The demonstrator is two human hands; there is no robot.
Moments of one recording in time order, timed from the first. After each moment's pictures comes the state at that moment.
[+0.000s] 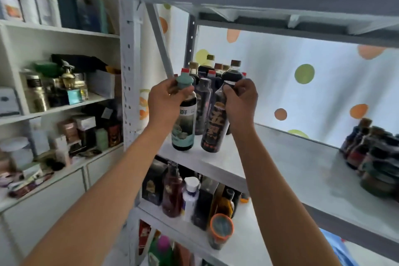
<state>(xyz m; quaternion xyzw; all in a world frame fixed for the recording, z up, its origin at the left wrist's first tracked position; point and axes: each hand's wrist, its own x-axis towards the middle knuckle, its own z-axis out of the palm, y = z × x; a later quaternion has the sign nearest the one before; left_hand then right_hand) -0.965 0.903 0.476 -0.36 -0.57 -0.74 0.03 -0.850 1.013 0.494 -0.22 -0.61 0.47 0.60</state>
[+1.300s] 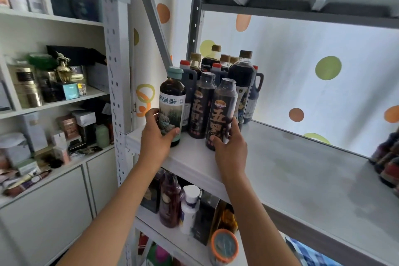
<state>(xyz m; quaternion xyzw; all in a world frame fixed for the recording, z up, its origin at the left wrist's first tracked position) -1.006 0.939 0.370 -0.32 -0.70 -0.63 0.06 -0.875 1.065 0.364 -0.34 -0.74 0.36 0.46</state>
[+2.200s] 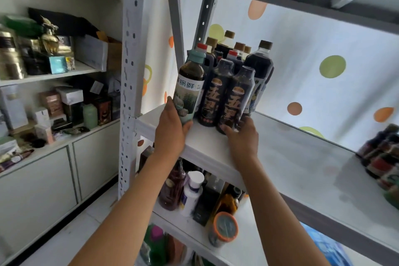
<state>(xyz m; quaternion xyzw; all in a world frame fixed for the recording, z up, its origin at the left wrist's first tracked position) -1.025 0.946 0.341 -0.37 -0.77 -0.52 0.09 -0.884 1.059 0.369 -0.42 -0.73 0.32 0.43</state>
